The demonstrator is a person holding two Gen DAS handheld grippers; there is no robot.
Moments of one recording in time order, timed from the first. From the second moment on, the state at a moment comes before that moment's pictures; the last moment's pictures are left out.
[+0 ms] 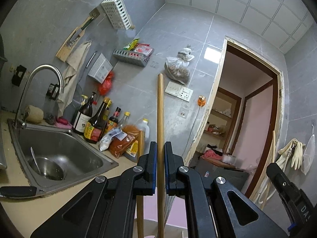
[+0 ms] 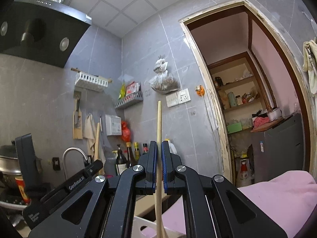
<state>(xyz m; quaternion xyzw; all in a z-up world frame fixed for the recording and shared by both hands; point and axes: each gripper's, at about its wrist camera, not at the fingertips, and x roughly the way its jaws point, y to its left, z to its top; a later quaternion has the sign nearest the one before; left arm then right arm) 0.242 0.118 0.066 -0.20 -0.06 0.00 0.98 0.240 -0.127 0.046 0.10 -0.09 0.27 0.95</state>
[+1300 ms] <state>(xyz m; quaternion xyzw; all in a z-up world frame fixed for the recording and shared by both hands) 0.224 0.096 0.039 -0.13 0.00 -0.03 0.99 0.238 -0.127 0.031 0.09 -0.07 0.26 0.96</state>
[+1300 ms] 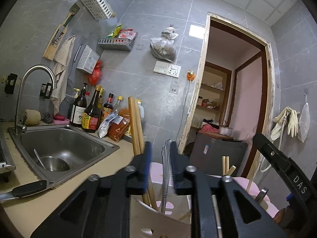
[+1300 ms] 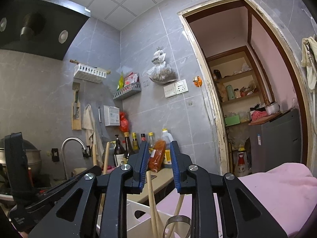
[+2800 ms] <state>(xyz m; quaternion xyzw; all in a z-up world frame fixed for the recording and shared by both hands) 0.169 -0.044 0.038 -0.05 0.21 -0.21 0.95 0.162 -0.313 0.020 -0.01 0.11 0.12 0.99</state>
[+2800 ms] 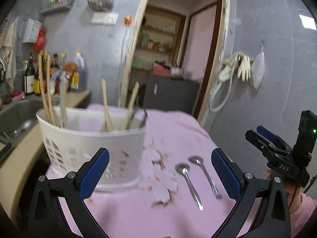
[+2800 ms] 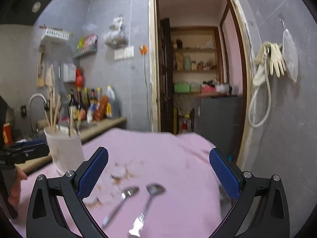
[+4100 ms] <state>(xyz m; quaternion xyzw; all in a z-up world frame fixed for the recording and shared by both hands) 0.283 -0.131 -0.033 -0.01 0.47 -0.27 0.84 0.280 -0.335 -0.053 0.02 0.42 0.21 0.89</state>
